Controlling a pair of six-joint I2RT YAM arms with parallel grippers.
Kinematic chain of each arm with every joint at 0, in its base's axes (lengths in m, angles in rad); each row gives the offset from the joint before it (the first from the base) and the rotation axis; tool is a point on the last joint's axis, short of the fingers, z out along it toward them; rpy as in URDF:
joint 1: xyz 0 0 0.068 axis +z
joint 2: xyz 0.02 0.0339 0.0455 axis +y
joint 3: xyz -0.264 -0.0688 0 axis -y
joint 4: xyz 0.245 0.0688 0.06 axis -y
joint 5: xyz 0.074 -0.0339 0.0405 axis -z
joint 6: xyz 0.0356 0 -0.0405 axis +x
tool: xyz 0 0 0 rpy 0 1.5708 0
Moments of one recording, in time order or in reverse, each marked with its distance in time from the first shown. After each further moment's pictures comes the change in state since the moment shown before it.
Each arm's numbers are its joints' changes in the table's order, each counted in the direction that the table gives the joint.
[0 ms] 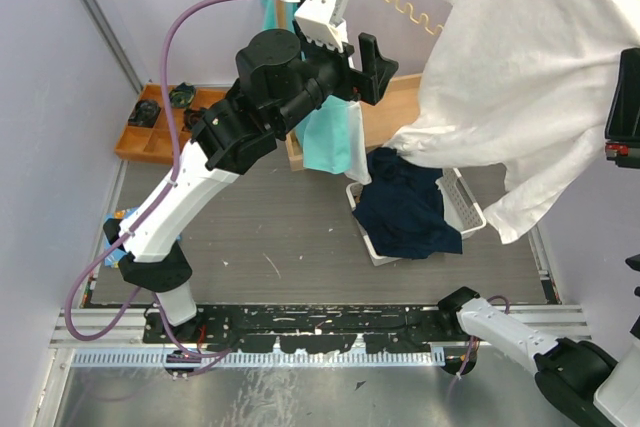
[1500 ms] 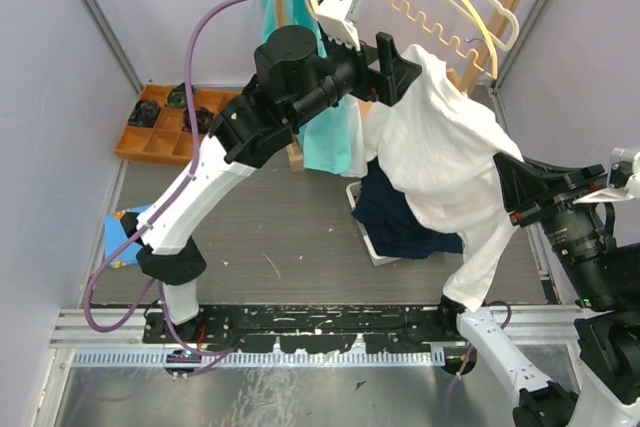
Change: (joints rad) left arm 0.005 0.084 0.082 0.023 0.140 -0.075; right arm -0.252 -0.240 -0.371 -0.418 -0.306 0.229
